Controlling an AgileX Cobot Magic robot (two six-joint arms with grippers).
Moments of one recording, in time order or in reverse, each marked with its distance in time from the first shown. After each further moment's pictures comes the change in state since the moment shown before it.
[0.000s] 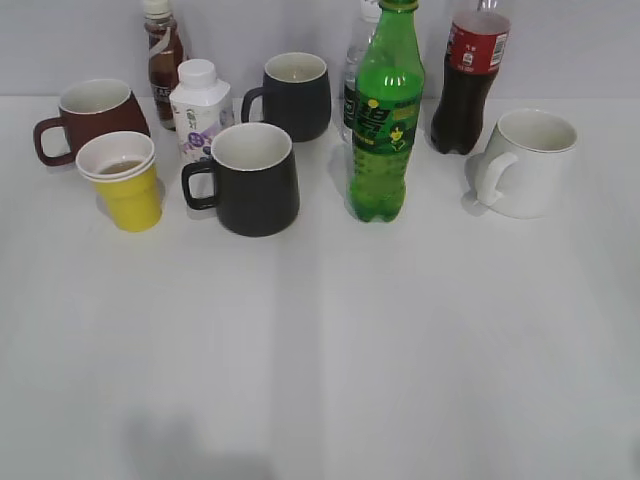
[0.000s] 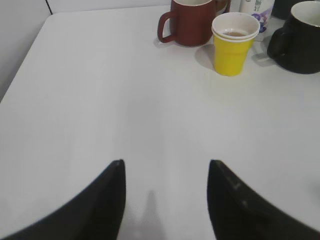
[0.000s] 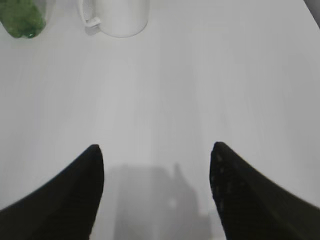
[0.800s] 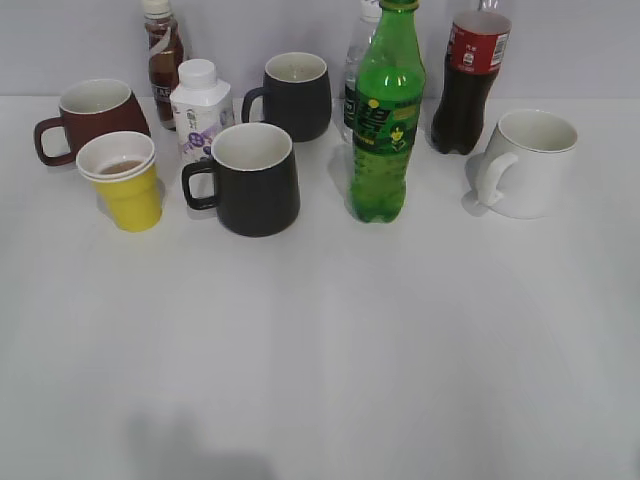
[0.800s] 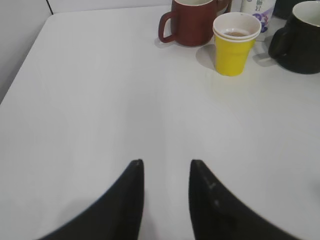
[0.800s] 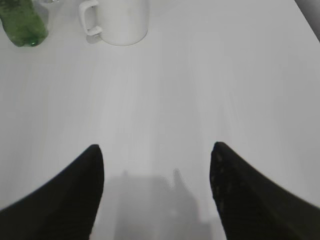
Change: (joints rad) left arm 0.000 0.000 0.000 0.002 0.000 0.000; right arm -0.001 -0.029 0.000 0.001 0.001 0.000
